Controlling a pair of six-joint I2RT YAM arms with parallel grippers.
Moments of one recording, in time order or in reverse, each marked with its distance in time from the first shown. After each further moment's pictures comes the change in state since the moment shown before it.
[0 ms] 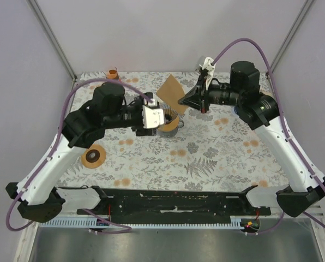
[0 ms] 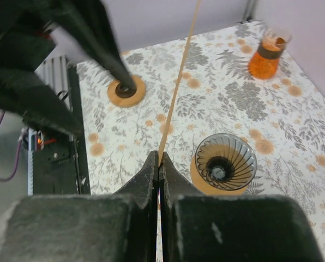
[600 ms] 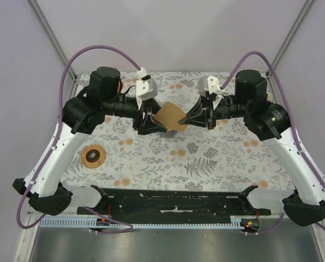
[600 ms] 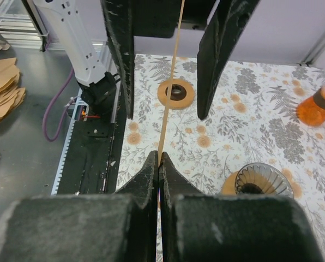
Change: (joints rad) left arm 0.161 0.111 0.154 -0.083 0.505 -0.533; right arm 0.052 -0.114 -0.002 -0.170 -0.239 -0.231
